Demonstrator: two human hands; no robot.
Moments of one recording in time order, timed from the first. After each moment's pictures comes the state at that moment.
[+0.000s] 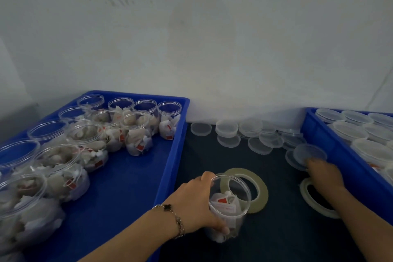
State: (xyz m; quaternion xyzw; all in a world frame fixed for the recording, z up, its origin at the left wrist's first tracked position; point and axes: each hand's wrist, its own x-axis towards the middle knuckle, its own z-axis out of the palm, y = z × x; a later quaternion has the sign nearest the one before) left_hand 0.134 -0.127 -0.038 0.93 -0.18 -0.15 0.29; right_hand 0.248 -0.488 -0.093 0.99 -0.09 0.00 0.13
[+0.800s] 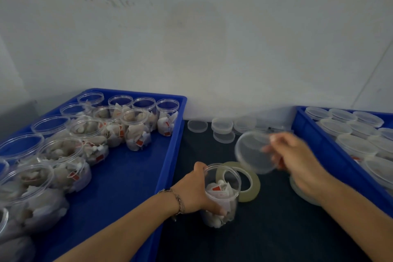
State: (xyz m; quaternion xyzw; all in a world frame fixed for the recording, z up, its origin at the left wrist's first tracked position) left_hand 0.136 -0.128 -0.049 0.89 -0.15 -0.16 0.40; right_hand 0.151 -0.360 0.010 0.84 -0.03 0.07 -0.54
